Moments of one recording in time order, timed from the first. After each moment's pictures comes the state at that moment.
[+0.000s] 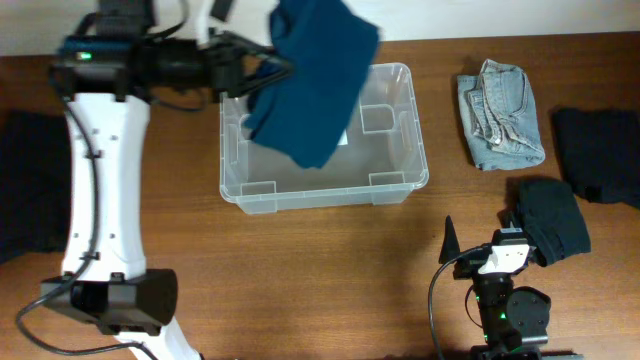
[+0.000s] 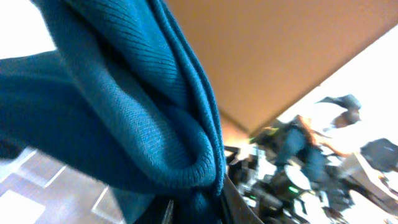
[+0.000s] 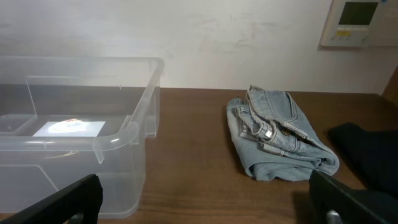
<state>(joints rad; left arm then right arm) -0.11 1.92 2.29 -1.17 1.25 0.17 0.02 0.01 0.01 -0.08 0.01 -0.03</state>
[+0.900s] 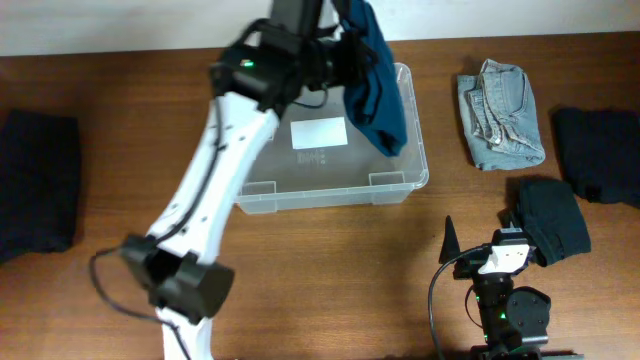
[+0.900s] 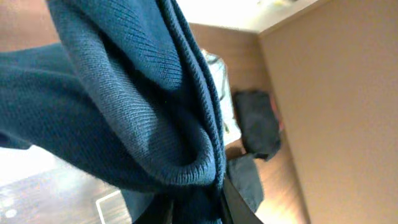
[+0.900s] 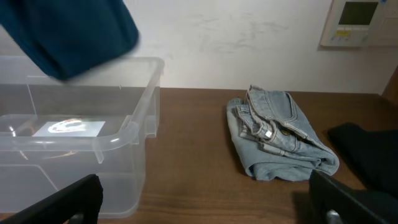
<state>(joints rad) -0.49 2.09 2.29 -0.86 0.41 -0.61 0.02 0.01 0.01 -0.08 0.01 -0.03</state>
